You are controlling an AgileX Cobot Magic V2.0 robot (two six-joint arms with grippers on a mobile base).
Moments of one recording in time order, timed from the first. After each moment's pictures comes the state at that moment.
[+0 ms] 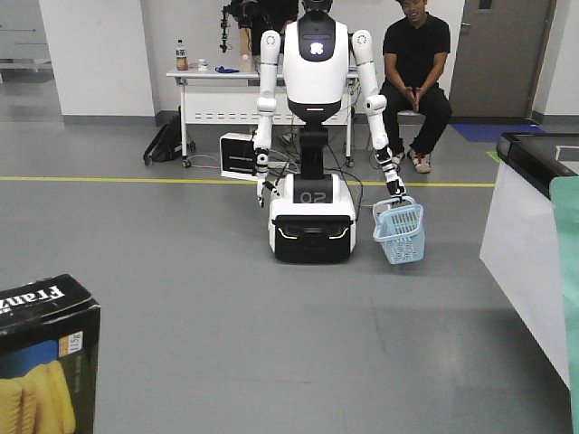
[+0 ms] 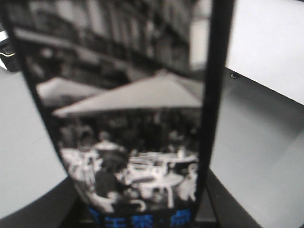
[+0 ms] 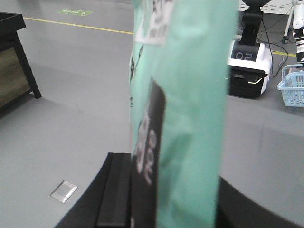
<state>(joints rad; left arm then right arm) -0.66 0.61 -0.82 -0.07 0.81 0.15 0.49 0.47 -0.88 -0.11 0.80 0.14</state>
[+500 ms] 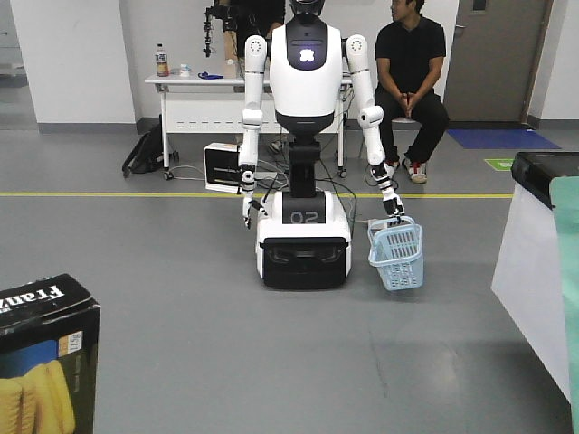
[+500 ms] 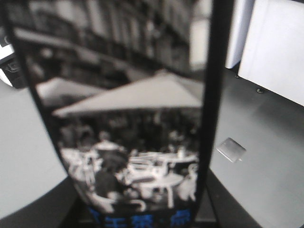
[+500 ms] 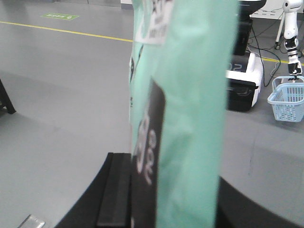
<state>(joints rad) -0.66 0.61 -0.82 -0.07 0.81 0.15 0.49 0.47 -0.88 -0.11 0.80 0.14</state>
